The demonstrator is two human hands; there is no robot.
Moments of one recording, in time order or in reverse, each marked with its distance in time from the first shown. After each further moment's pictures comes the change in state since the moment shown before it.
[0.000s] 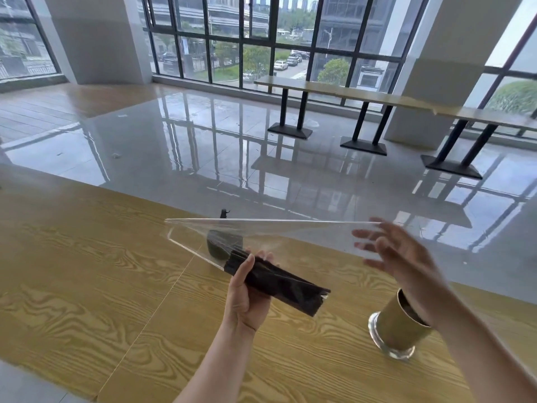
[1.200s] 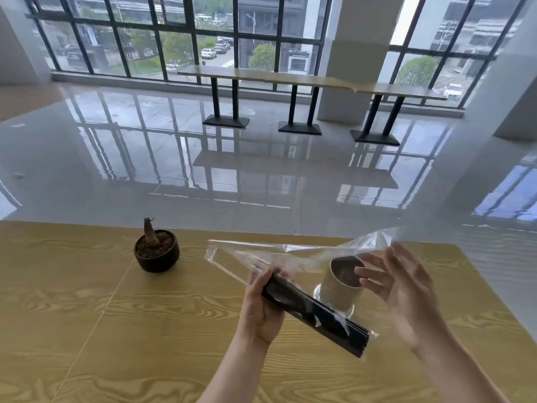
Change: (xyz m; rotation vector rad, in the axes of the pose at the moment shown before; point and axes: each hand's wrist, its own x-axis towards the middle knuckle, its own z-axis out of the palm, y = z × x) left_hand 0.006 -0.139 0.021 0.170 0.007 -0.349; right_hand -0.092 0.057 -0.066 0.450 0.531 0.106
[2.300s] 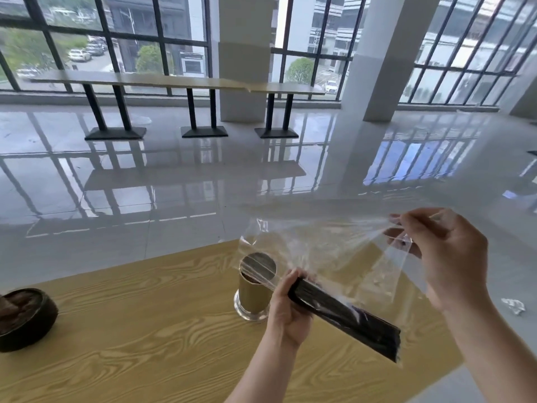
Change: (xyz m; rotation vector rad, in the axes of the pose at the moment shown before) left_hand 0.022 -0.174 0.105 -0.037 -0.135 -0.500; right_hand -0.033 -0.114 -0.128 -0.371 0.531 -0.462
